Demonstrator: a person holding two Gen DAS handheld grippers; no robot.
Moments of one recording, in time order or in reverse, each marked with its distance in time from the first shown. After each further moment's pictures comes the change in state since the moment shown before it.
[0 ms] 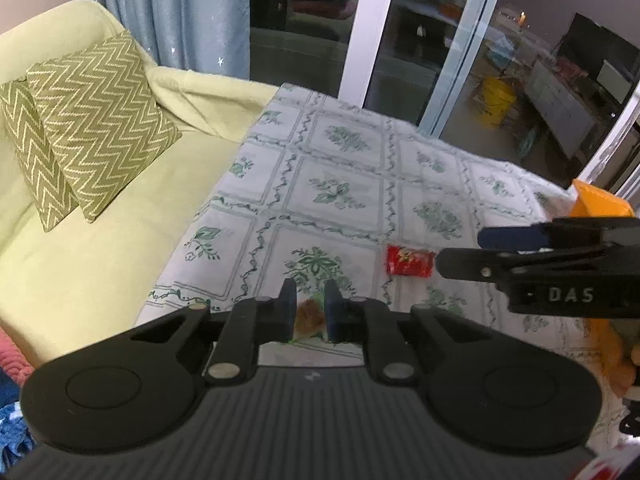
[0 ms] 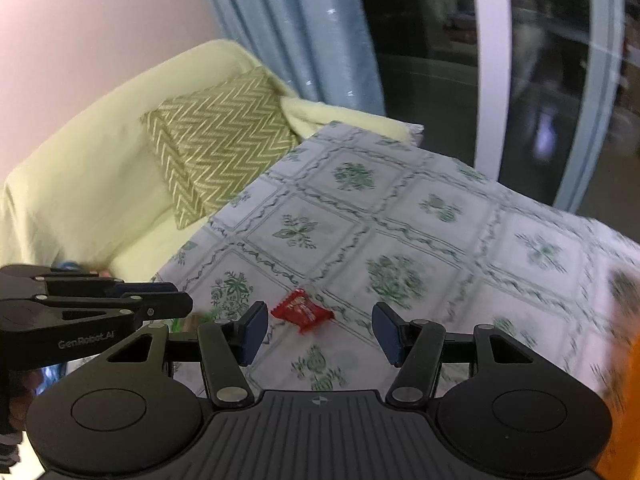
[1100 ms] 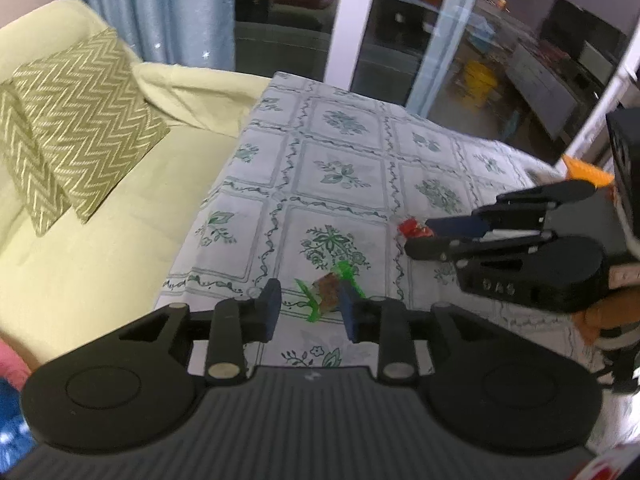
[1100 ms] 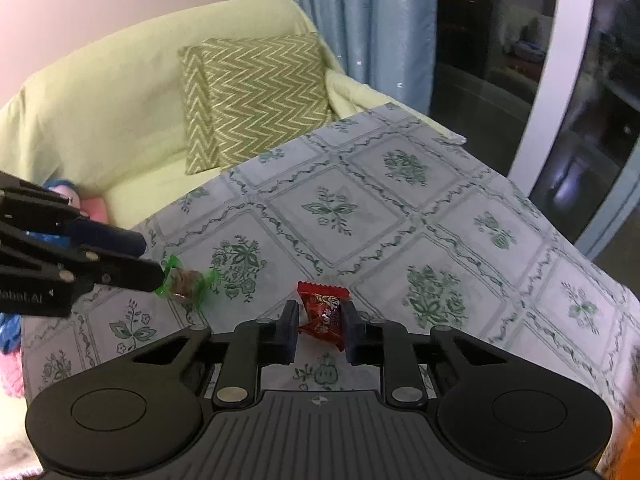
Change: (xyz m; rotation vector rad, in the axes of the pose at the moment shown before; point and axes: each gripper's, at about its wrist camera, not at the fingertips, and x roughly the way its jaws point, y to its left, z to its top) left arm -0.008 0.018 -0.009 0.078 0.025 -0.063; right arm 0.044 0.021 -0.012 -0.236 0.054 -0.016
